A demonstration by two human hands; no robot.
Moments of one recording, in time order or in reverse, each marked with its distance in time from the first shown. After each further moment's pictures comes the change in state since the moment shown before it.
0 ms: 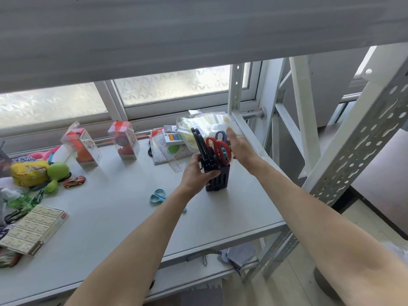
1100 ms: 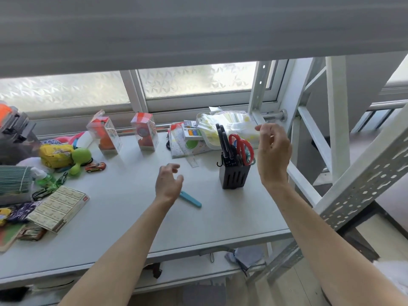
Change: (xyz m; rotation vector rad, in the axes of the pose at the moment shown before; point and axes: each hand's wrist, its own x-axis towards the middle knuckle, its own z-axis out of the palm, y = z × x) left_hand -0.028 -0.067 -0.081 0.309 0.352 -0.113; right_hand -0.046 -0.020 0.014 -0.037 0.667 -0.380
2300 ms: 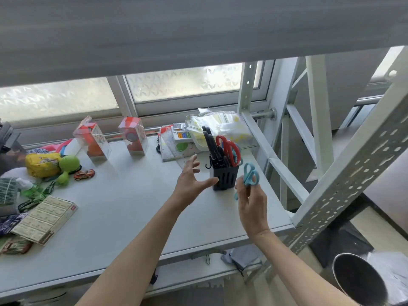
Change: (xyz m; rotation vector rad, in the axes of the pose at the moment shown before) left_hand -0.026 0.060 0.029 -0.270 -0.334 0.112; right_hand -0.099 0.067 -0.012 0.096 -0.234 -0.006
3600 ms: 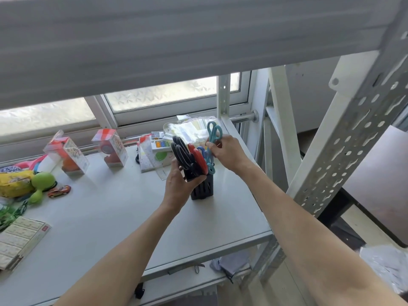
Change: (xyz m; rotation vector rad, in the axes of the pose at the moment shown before) left_hand 0.029 0.020 0.046 -0.035 0.215 0.195; right_hand 0.159 -0.012 -0.016 -0.214 -0.406 0.097
